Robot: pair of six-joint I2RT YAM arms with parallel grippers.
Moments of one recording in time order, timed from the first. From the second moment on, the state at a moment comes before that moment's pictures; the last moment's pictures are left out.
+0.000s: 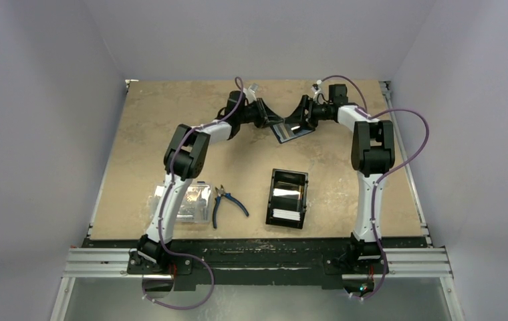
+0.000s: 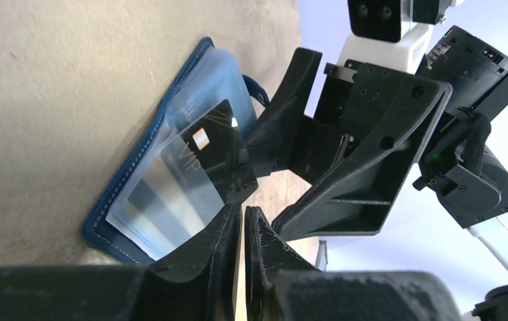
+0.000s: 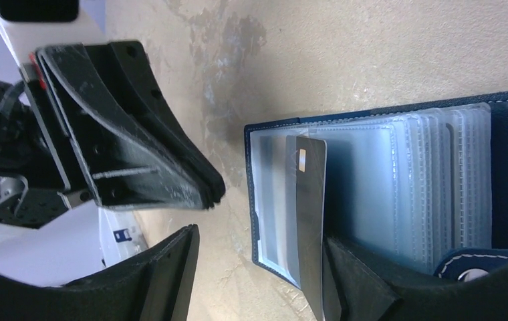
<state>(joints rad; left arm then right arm) -0.43 2.56 1.85 0.43 0.70 -1.09 0.05 2.35 1.75 -0.28 -0.90 0.37</state>
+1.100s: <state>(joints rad) -0.45 2.46 1.78 0.11 0.52 -0.86 0.11 2.25 1.75 -0.38 -0.56 0.16</state>
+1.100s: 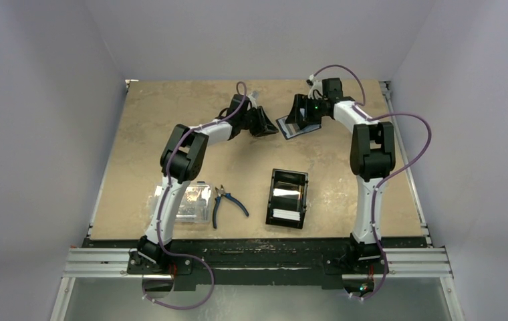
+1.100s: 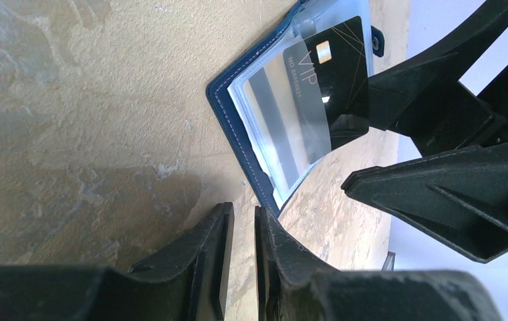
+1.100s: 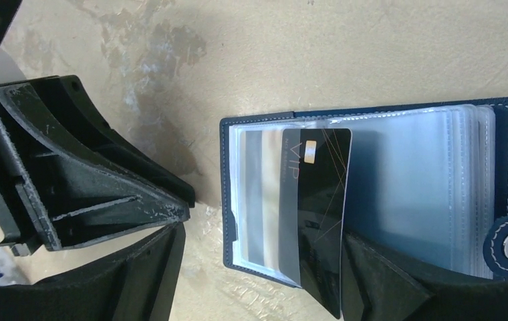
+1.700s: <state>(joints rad) -0.45 2.46 1.78 0.11 0.53 -0.85 0.11 2.22 1.74 -0.34 -0.48 0.14</state>
